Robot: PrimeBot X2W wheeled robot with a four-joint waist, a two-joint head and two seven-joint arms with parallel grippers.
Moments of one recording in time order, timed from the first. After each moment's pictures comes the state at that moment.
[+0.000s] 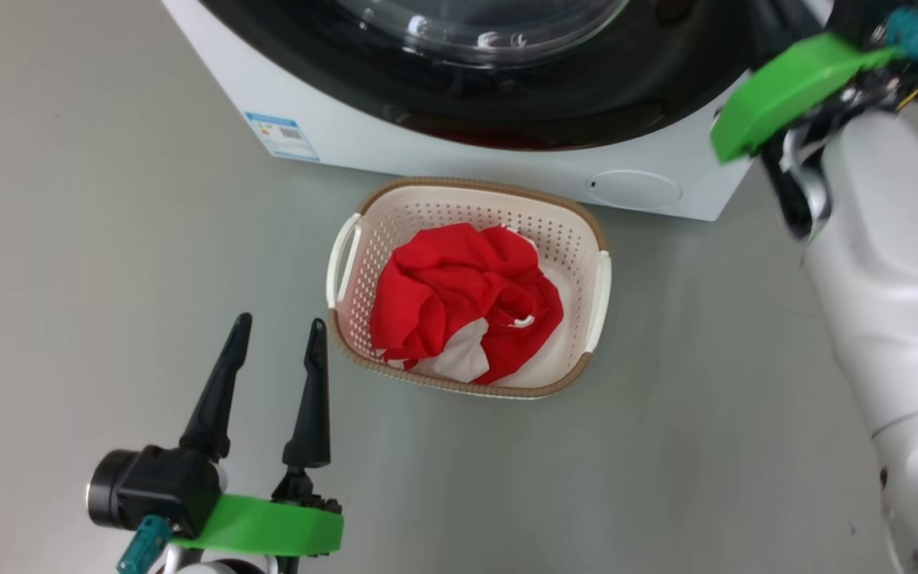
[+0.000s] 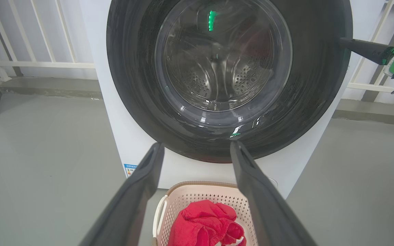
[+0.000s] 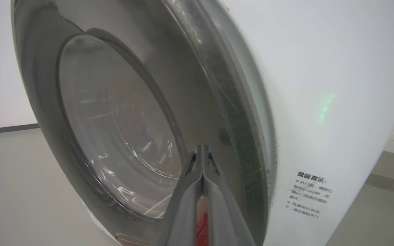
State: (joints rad) left arm -0.19 0.08 -0.22 0.02 -0.25 0.09 -0.25; right arm -1.08 -0.09 0.11 0.93 0.18 0.13 -0.26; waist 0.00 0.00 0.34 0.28
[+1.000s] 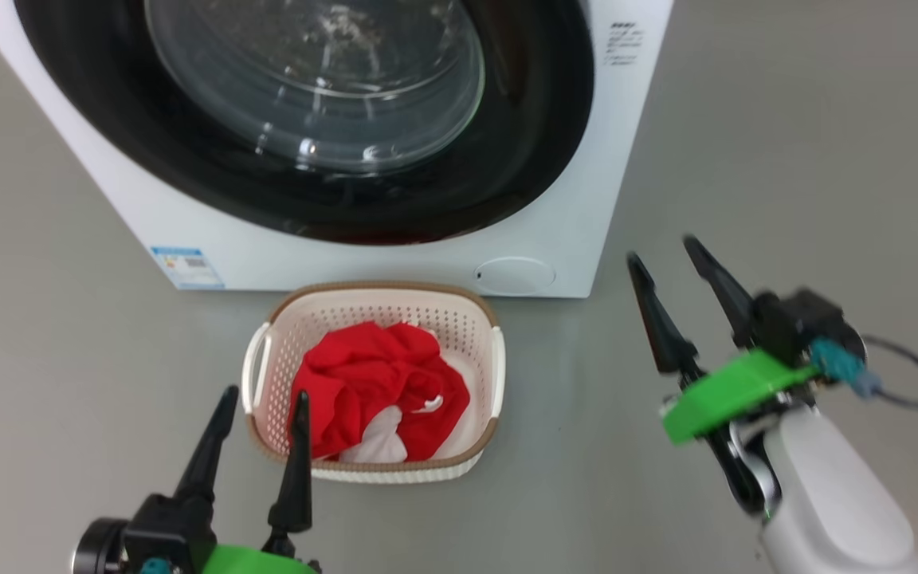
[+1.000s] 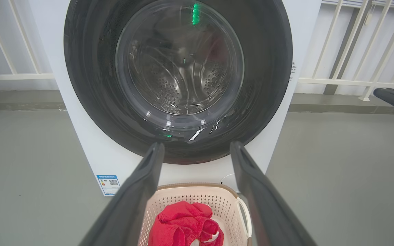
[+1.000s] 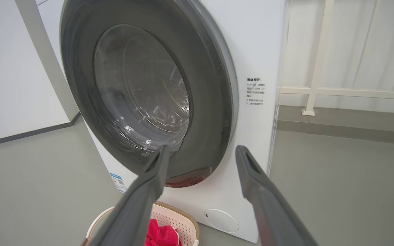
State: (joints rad) left arm -0.07 0.13 -0.21 0.03 -0.24 0.12 -0.19; right arm -0.42 -0.06 0.17 0.48 0.32 0.13 -0.26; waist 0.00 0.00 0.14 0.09
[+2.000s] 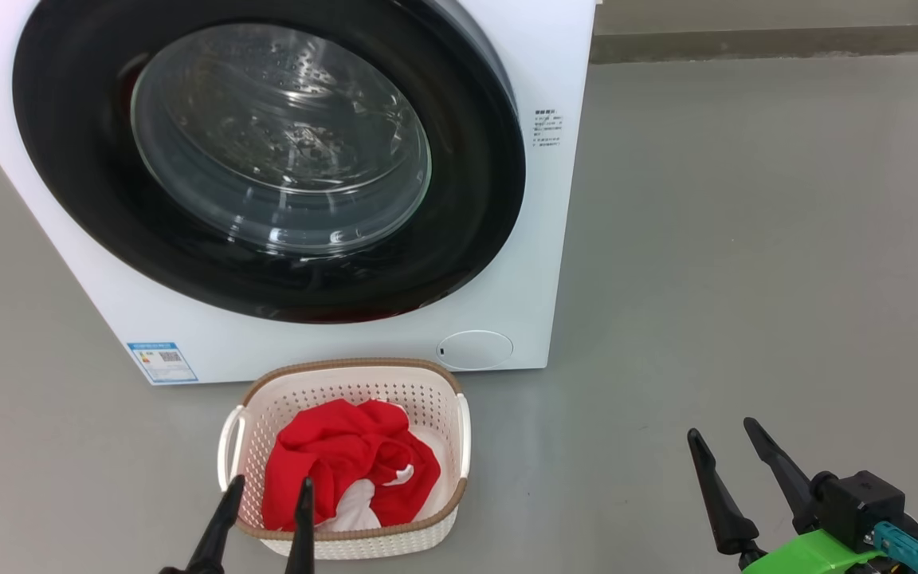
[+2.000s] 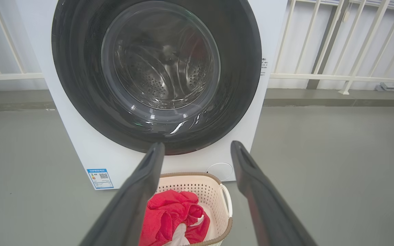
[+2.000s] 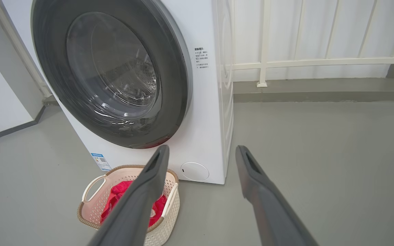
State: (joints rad) left arm 0.10 0.15 -0.23 -0.03 -0.24 0.16 -0.15; right arm 0.08 -0.05 0.03 0.13 0.29 0.13 -0.13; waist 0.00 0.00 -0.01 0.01
